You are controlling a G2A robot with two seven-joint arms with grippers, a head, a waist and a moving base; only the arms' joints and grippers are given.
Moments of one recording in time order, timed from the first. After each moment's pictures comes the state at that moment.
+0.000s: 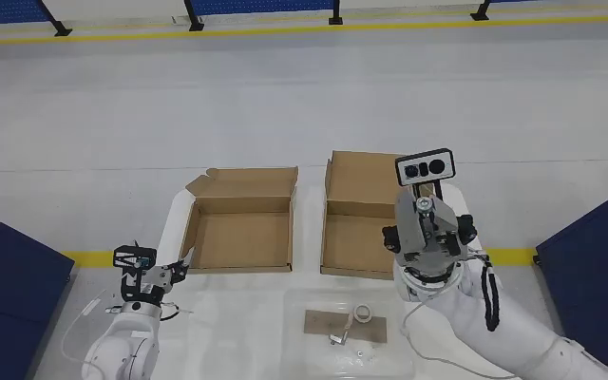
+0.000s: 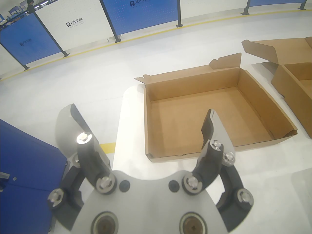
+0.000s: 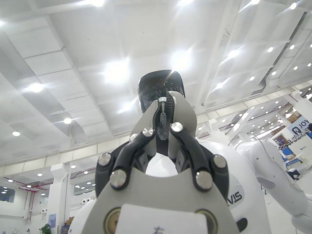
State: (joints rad) left arm 1.73 -1.15 -1.60 -1.80 1.33 0.00 0.00; right arm -0.94 -0.90 0.79 -2.01 1.59 -0.72 0.92
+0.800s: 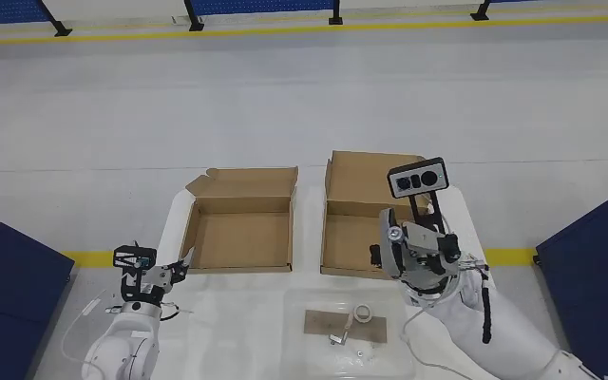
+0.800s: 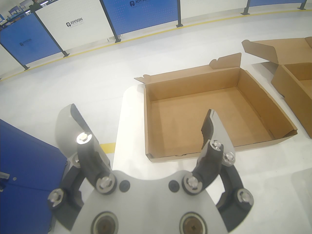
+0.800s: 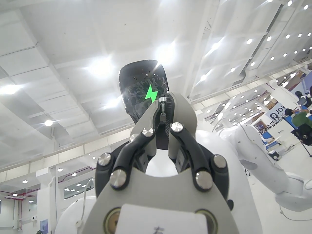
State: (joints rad) left arm 1.73 -1.15 -1.60 -1.80 1.33 0.00 0.00; right arm -1.06 -0.94 0.90 -2.04 1.40 -0.60 0.90
